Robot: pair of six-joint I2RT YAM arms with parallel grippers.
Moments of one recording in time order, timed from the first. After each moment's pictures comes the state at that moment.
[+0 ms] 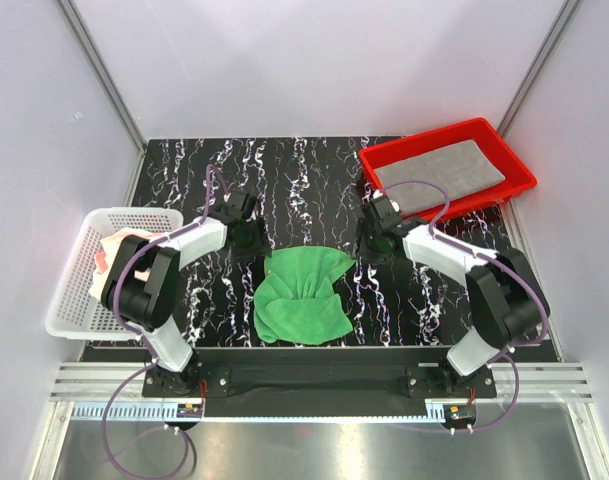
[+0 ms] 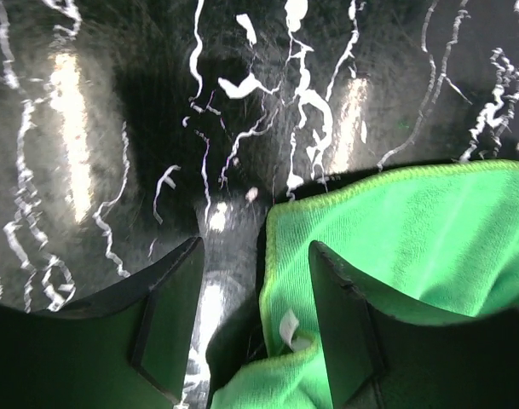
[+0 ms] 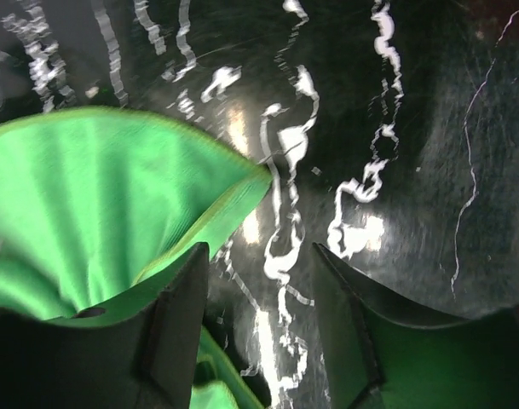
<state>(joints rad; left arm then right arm) -0.37 1.69 1.02 -0.43 0.05 -0.58 0.52 1.58 0.99 -0.41 0.06 0.65</state>
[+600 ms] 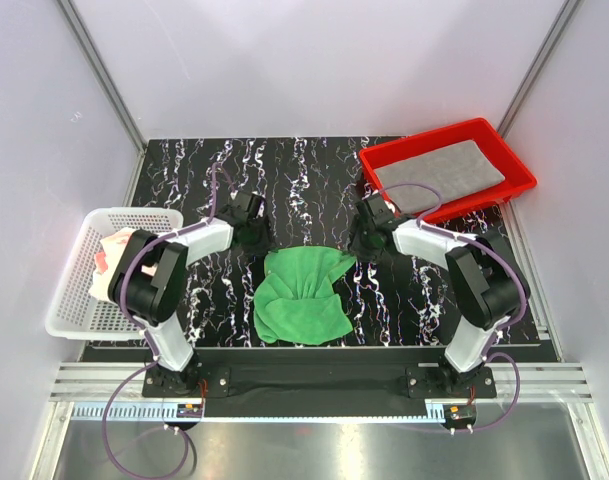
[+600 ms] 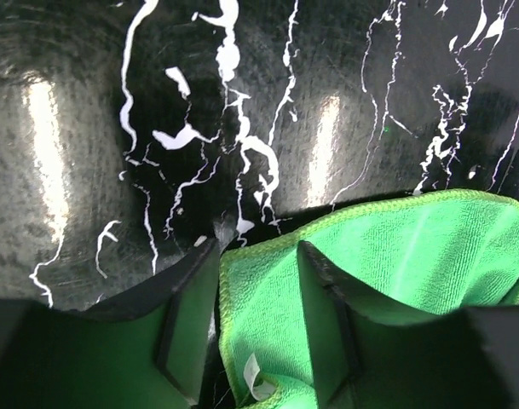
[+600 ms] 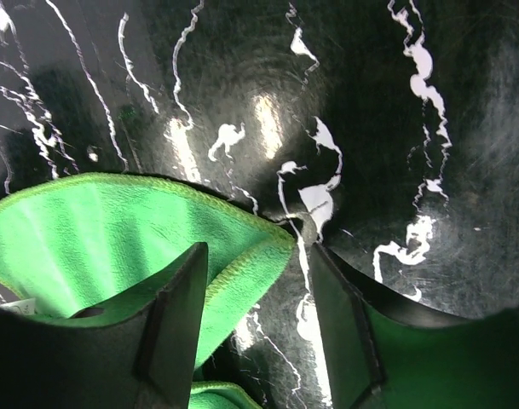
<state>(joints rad) -0.39 1.75 1.01 -0.29 0.07 -0.61 0.50 1.75 1.03 -0.30 0.02 0.78</state>
